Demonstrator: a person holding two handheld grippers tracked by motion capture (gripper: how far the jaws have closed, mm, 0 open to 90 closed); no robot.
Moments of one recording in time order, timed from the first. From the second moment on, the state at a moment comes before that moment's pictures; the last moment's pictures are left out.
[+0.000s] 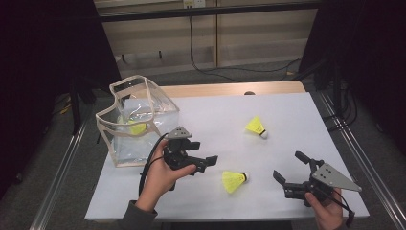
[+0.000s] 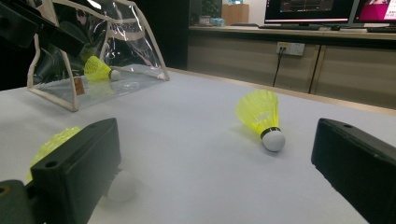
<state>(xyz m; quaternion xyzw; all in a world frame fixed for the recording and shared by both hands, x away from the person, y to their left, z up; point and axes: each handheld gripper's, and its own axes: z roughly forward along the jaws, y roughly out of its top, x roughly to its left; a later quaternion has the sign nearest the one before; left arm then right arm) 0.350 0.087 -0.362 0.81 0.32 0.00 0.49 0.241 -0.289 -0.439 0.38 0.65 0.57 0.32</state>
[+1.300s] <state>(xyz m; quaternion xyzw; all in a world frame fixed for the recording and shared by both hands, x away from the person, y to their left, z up) 0.340 0.067 -0.396 0.82 0.30 -0.02 0.48 0.241 -0.288 -0.440 0.37 0.66 0.57 0.32</state>
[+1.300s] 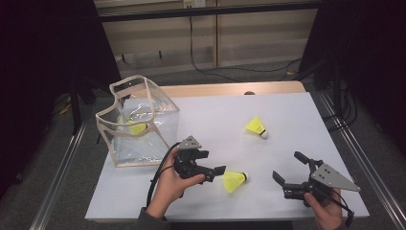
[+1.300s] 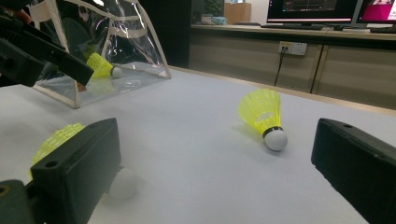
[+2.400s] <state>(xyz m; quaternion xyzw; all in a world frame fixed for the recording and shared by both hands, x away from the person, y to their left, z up) 0.336 0.056 -0.419 0.84 0.27 -0.01 0.46 0.242 -0.287 -0.440 0.37 0.66 0.57 0.32</state>
